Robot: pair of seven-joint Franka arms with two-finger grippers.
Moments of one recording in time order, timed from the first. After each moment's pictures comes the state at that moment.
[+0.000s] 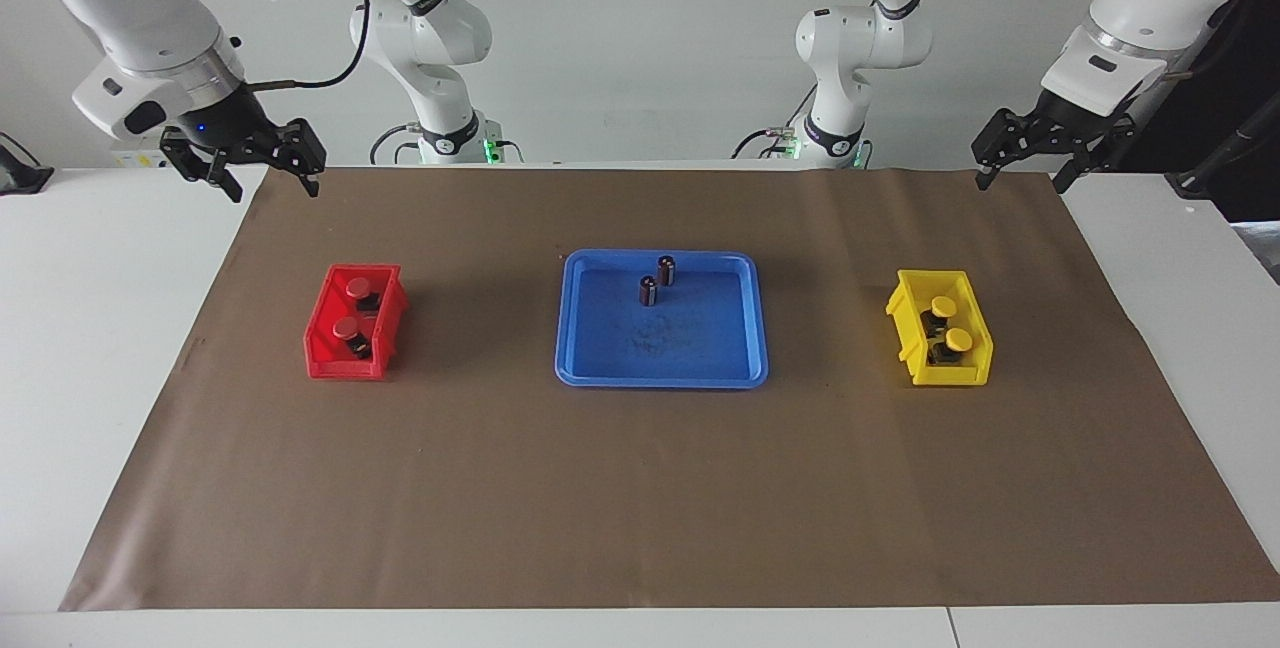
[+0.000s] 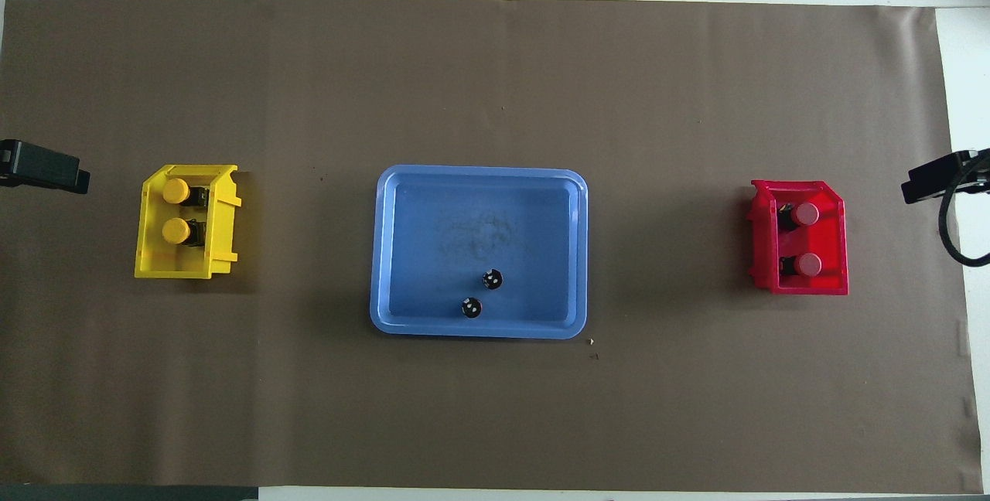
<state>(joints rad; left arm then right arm) -0.14 -0.04 0.05 -1.55 0.01 1.50 0.07 -0.07 0.00 0.00 -1.57 -0.04 1.53 -0.17</state>
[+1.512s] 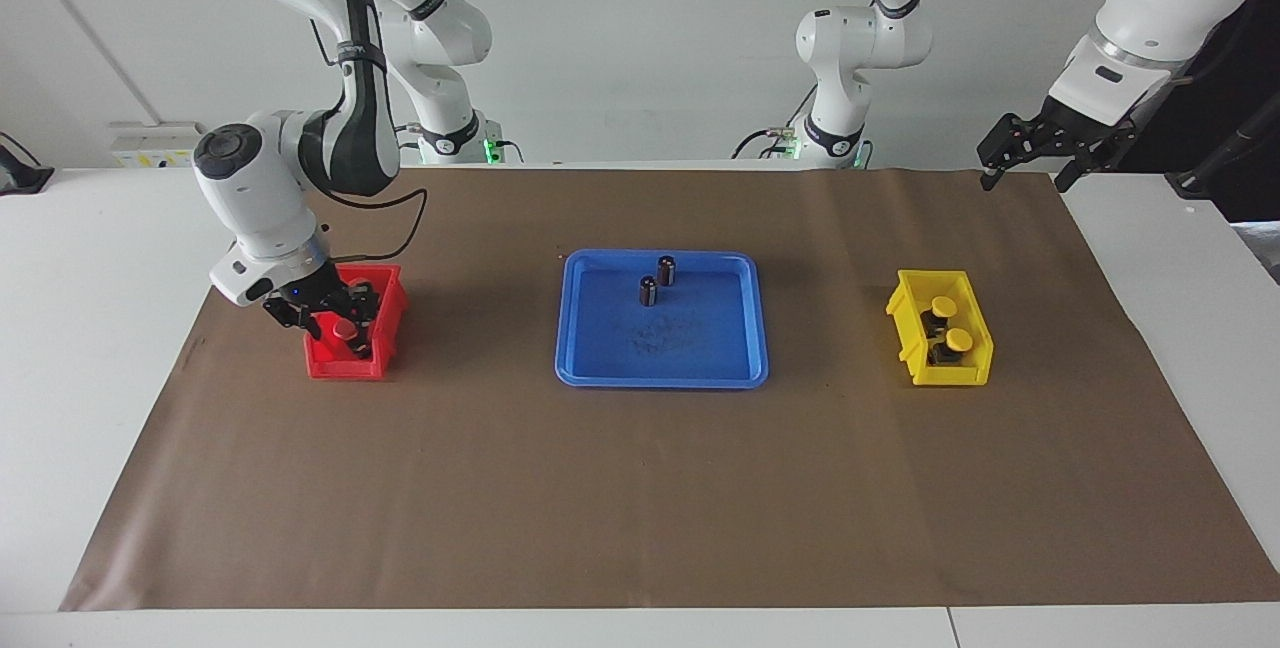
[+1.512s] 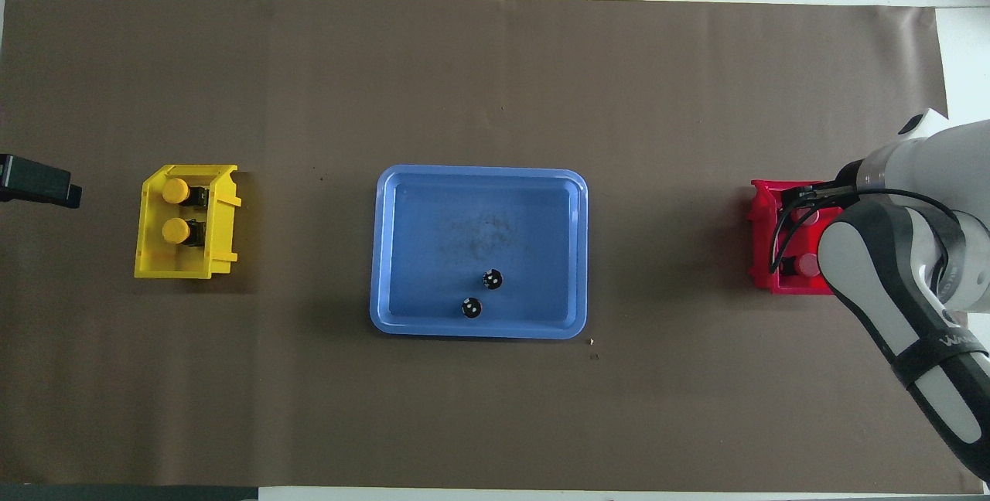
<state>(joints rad) -0.12 -0.06 0.06 -1.60 0.01 1.50 0.07 -0.10 0.08 -0.01 -2.16 -0.01 2.29 -0.17</state>
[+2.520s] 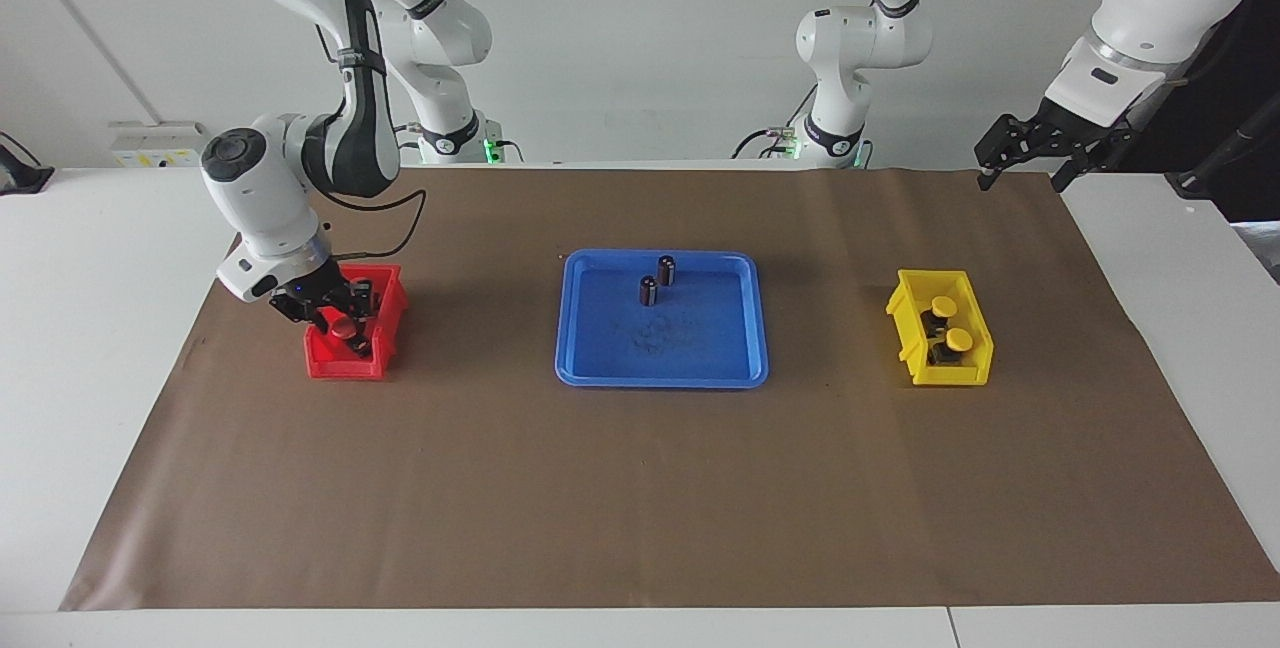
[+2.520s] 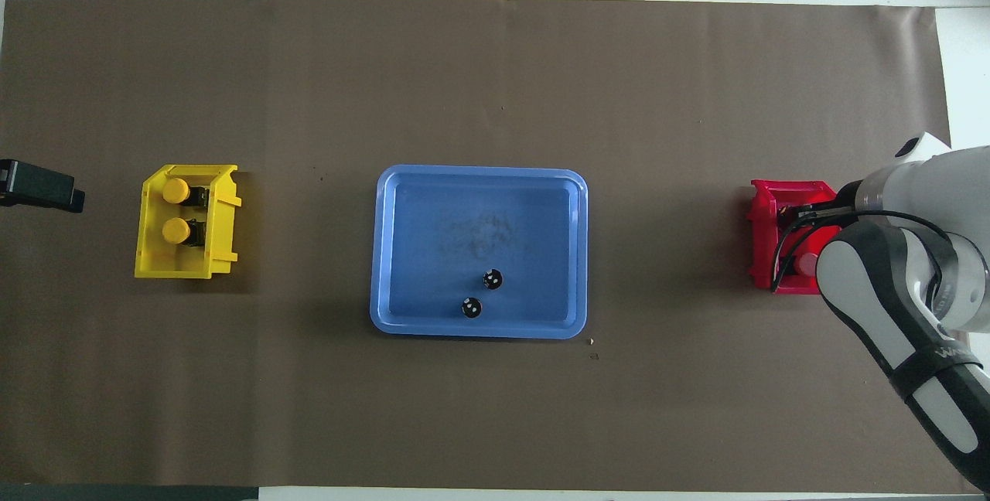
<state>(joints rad) -0.12 -0.07 0.06 -1.62 0.01 1.51 0.07 -0.12 0.06 -0.01 -2.24 -0.01 2.34 -0.19</state>
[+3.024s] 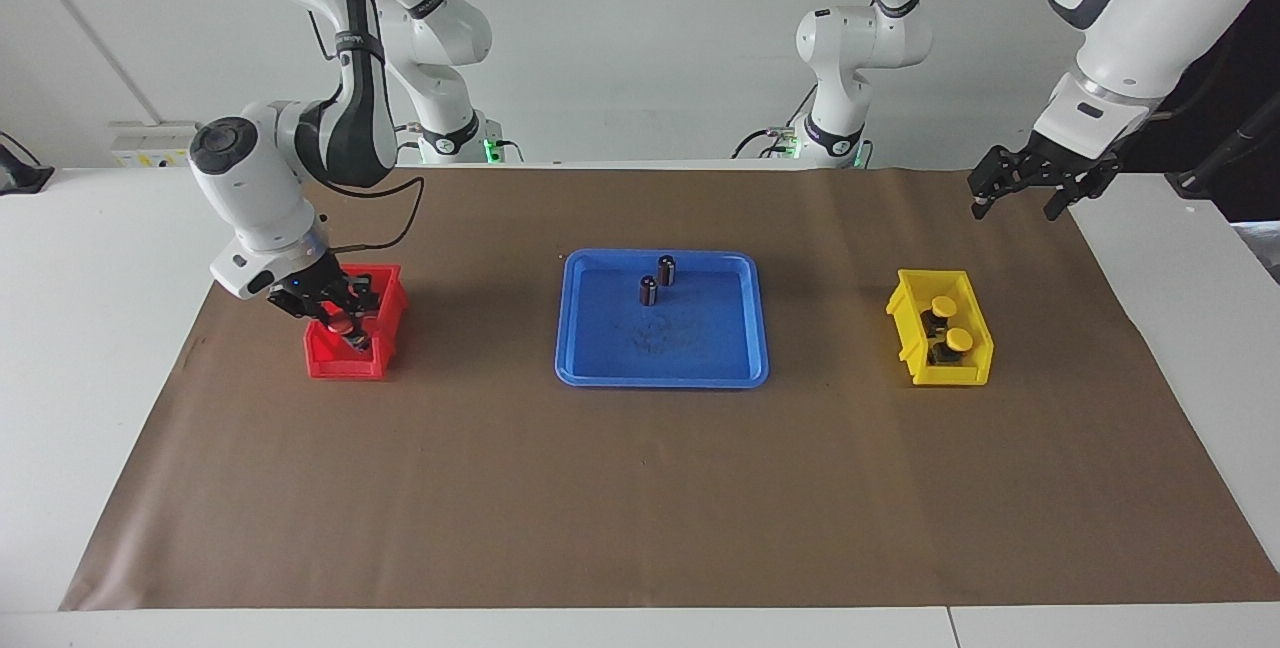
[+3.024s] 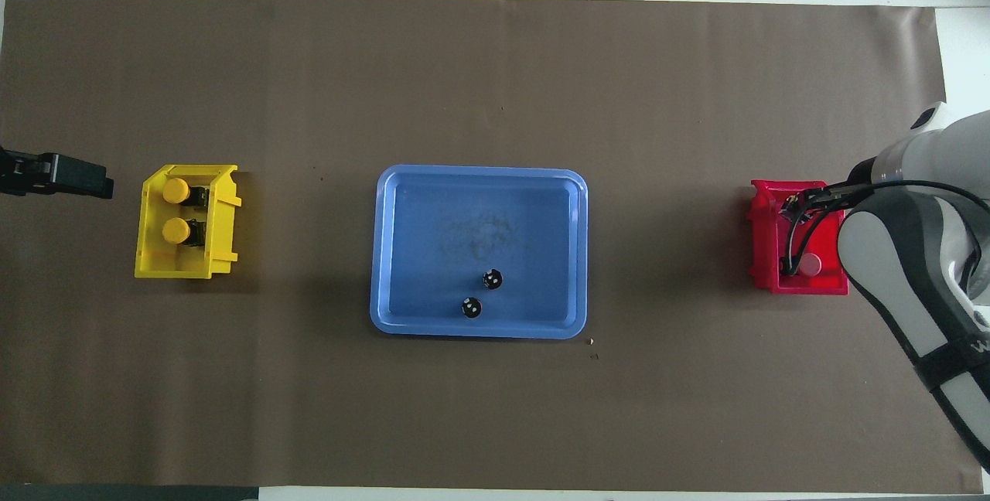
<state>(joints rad) -0.11 -0.07 0.06 -1.77 0.01 1.72 0.07 -0.10 0.06 0.00 -2.01 -0.01 2.05 -0.20</state>
